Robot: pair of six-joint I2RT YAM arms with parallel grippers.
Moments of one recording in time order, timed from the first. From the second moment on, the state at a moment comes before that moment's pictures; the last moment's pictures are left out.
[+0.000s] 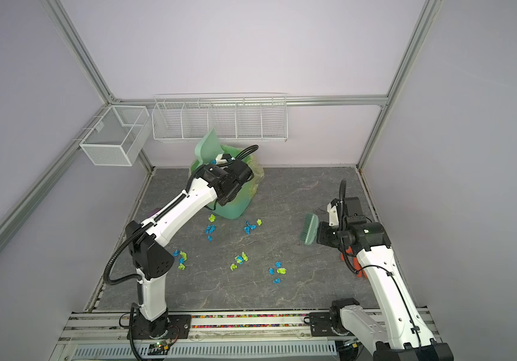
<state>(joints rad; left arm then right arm) -0.76 1.98 2.07 -1.37 -1.35 0.01 0.15 1.00 1.08 -1.12 -0.19 0.36</state>
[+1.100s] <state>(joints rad) -0.78 1.84 1.94 -1.22 -1.25 0.16 0.15 1.00 1.08 -1.09 -0.24 0.39</state>
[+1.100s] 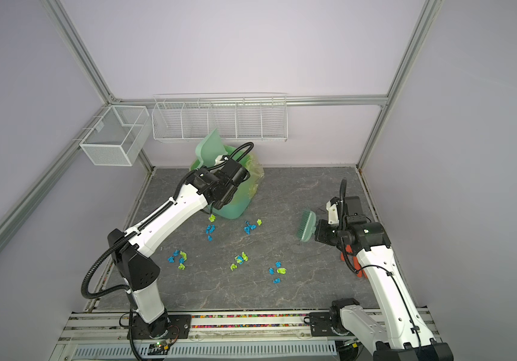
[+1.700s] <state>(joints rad) -0.78 1.72 2.08 -1.35 -0.89 0.02 0.15 1.00 1.09 -1.11 -0.27 0.36</state>
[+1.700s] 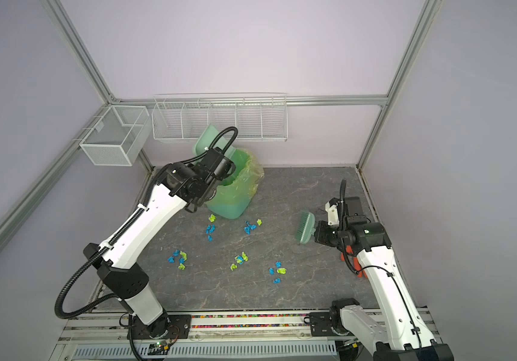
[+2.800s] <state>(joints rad) -0.88 1.55 1.84 -1.35 -0.29 -0.22 0.18 1.02 1.20 -1.28 -0.42 0.19</state>
